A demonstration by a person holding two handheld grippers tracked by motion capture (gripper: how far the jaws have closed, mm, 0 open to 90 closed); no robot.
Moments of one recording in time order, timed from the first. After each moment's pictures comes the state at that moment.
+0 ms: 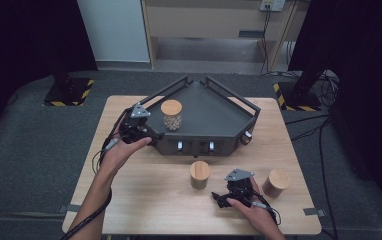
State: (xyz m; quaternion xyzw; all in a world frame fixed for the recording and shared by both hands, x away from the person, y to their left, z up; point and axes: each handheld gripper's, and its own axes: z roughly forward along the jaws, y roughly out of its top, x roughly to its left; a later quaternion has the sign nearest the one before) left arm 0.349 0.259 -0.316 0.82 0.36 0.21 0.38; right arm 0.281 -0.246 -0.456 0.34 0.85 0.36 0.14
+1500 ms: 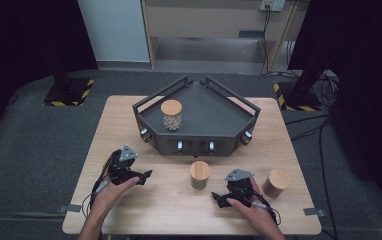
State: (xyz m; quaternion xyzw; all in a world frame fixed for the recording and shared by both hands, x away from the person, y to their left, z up) left arm 0.275 0.284 -0.412 0.82 0.42 0.19 0.35; right arm 0.281 -0.247 -0.456 0.34 0.85 0.36 0.14
